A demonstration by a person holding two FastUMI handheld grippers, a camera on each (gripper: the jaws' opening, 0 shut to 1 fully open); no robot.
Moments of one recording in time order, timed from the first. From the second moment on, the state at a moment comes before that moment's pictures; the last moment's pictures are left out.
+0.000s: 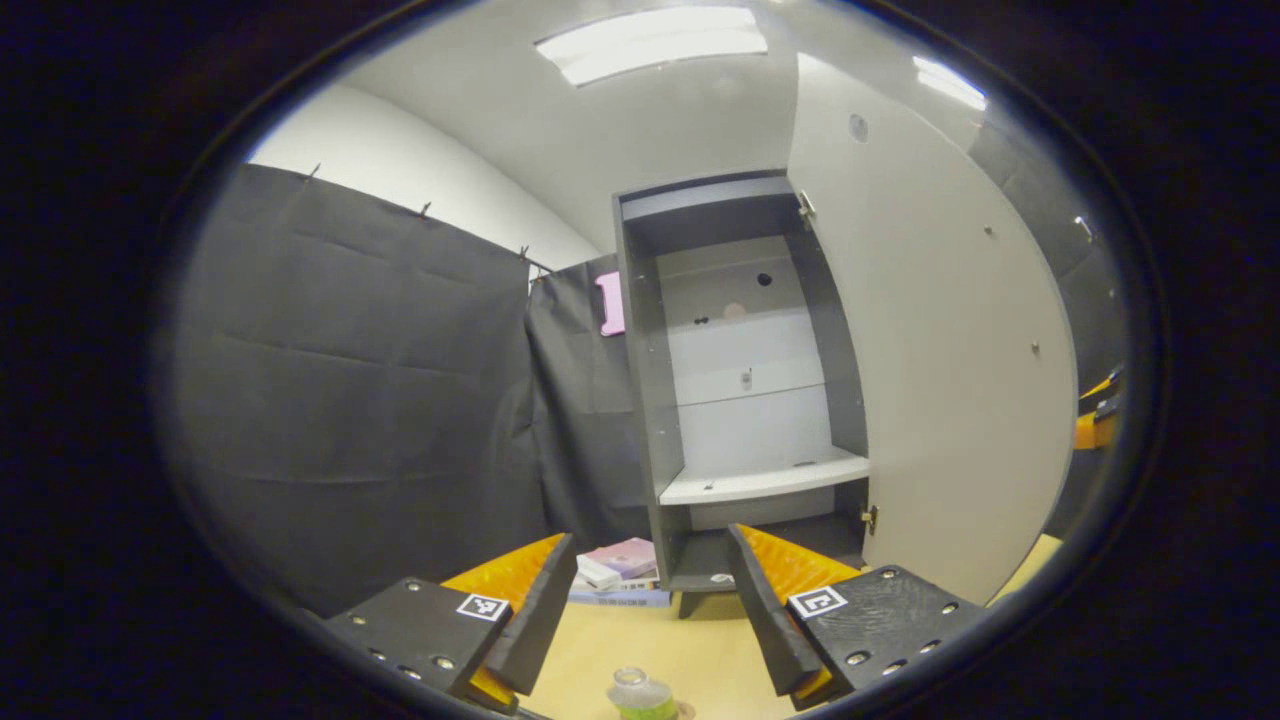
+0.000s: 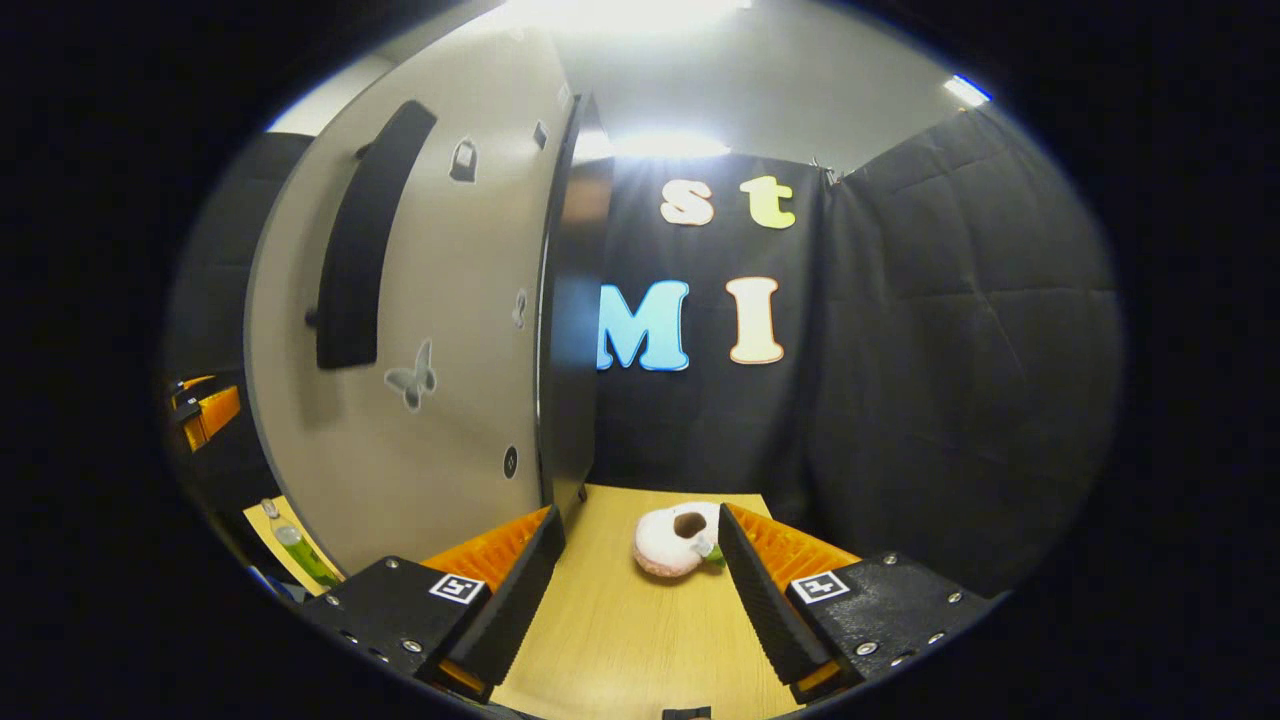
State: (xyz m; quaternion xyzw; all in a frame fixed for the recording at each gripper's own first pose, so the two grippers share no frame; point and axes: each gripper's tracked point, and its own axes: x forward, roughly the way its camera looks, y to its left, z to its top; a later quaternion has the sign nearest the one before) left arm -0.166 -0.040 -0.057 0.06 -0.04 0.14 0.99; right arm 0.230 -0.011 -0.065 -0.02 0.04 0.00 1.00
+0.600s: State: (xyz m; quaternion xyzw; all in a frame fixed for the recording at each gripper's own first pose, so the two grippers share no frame) left arm -0.109 -0.062 0.017 0.06 -0.01 0.04 1.00; right arm 0.225 0.023 0.039 0.08 0.04 0.01 1.00
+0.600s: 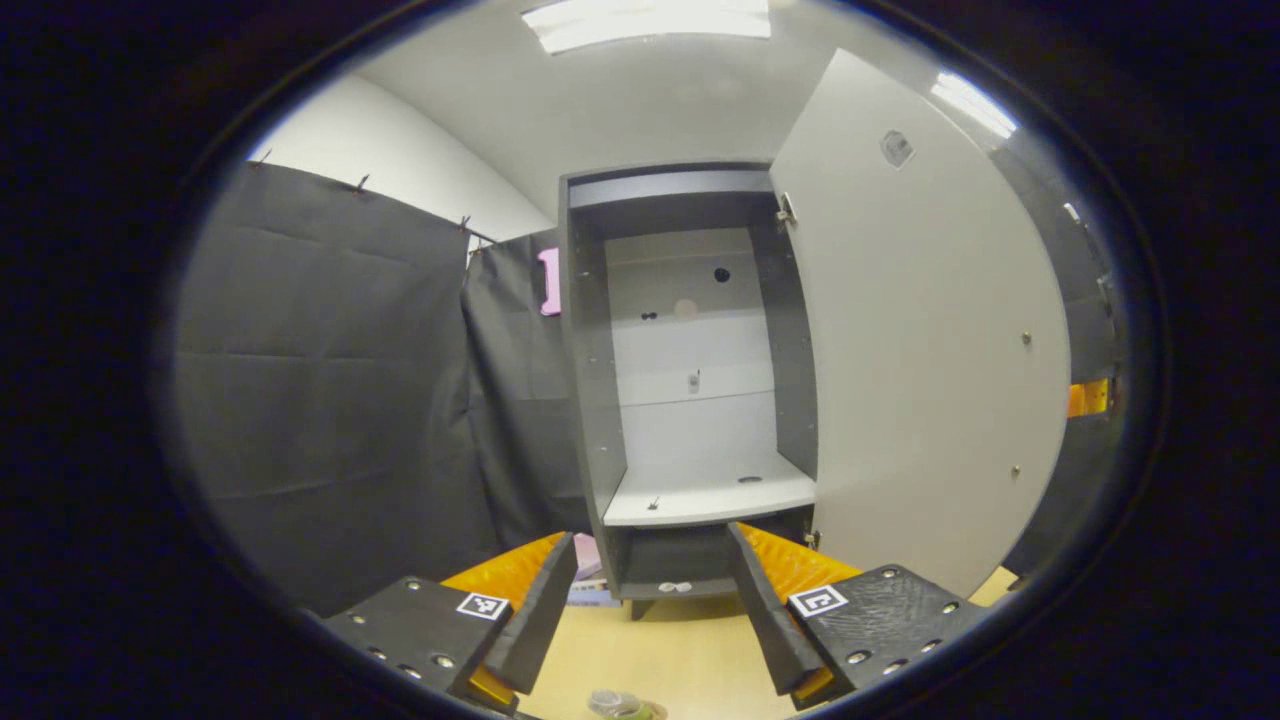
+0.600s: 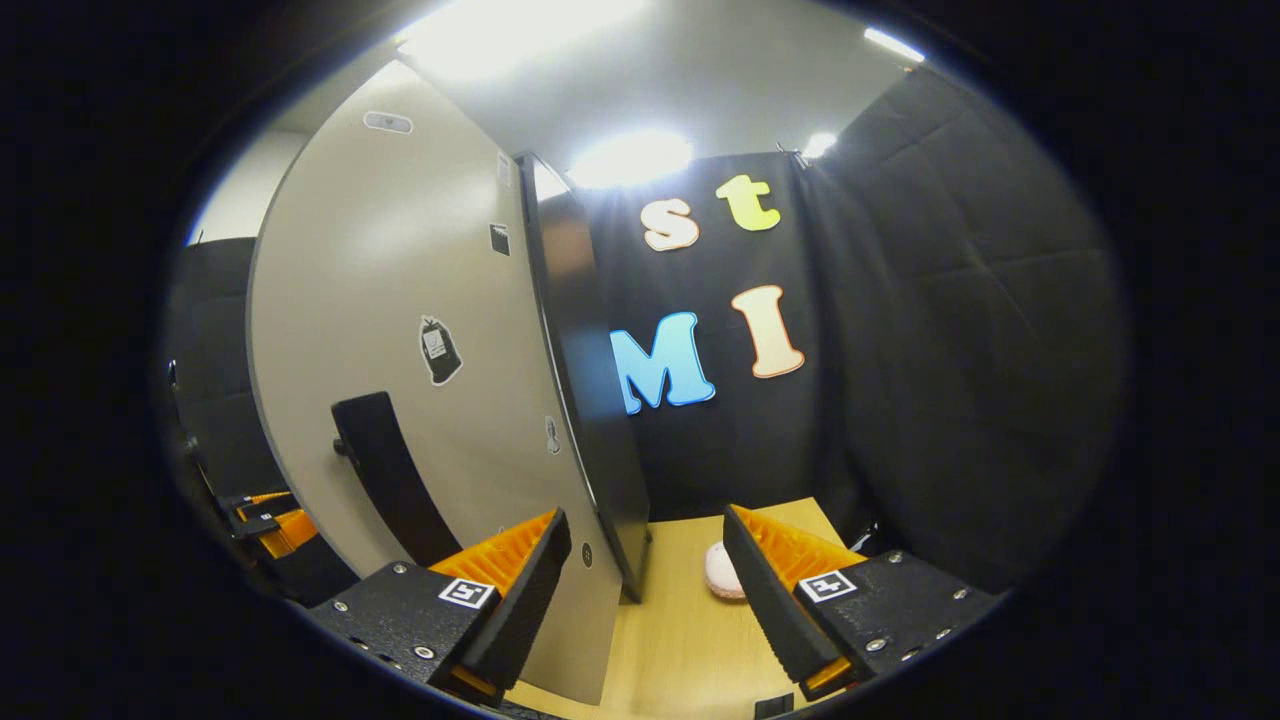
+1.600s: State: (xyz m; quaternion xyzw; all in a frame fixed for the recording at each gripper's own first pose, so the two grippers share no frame) left arm -0.040 0.032 -0.006 0.03 -0.01 -0.02 1.00; right arm 0.221 0.108 0.039 0.04 0.03 -0.05 1.00
